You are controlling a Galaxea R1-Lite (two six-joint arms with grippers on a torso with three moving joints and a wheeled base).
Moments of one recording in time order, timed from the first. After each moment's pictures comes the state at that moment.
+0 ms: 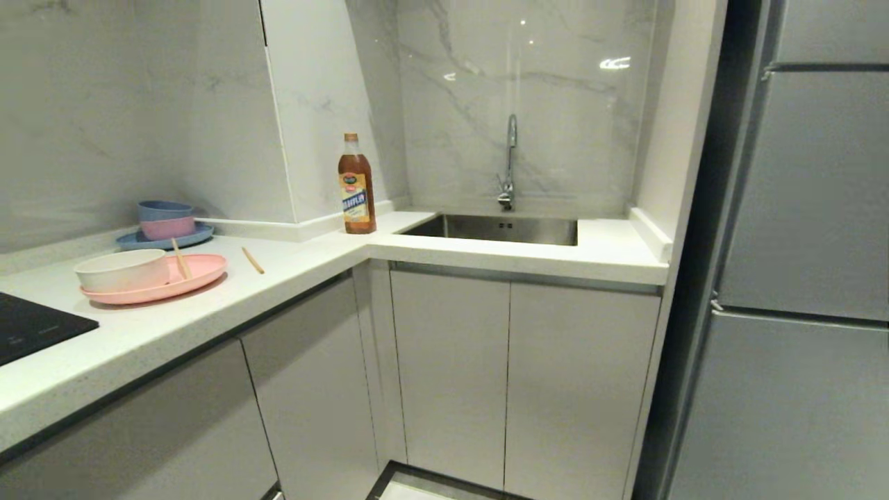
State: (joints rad) left arm 0.00 0.00 0.00 0.00 0.00 0.00; right arm 0.00 0.00 0.00 0.00 -0.02 0.02
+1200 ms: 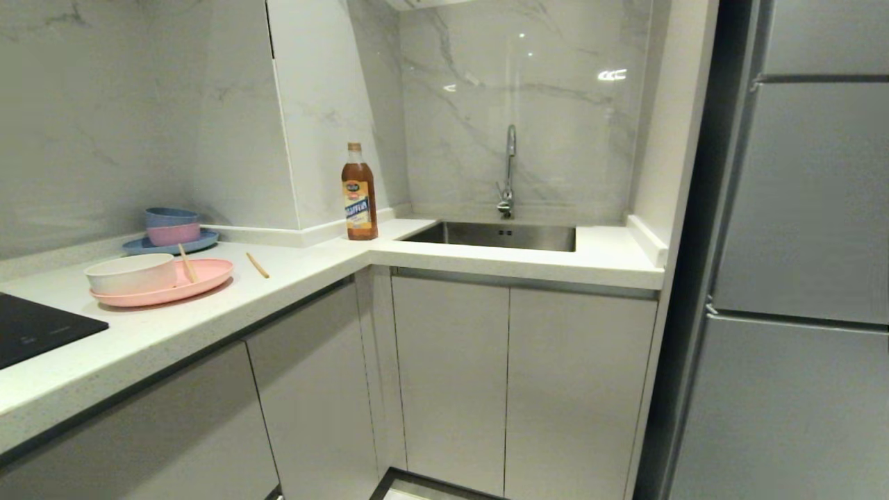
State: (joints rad) left arm 0.00 0.00 0.00 0.00 0.00 0.00; right arm 0.00 0.00 0.00 0.00 -0.02 0.02
